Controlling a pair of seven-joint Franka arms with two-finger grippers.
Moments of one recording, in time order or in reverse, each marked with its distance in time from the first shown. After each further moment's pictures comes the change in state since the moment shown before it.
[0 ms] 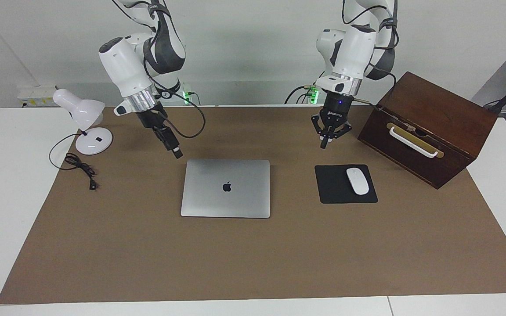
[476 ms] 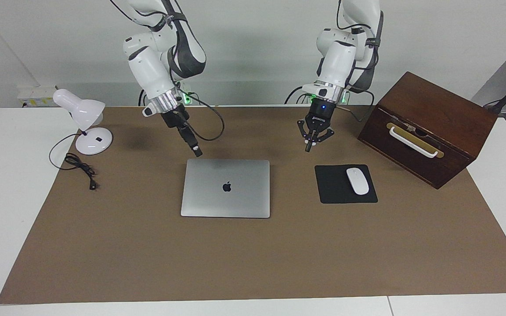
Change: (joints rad) left arm -0.081 0.111 0.001 -0.184 0.000 0.438 -0.016; right arm 0.178 0.001 0.001 -0.131 0.265 0.235 0.000
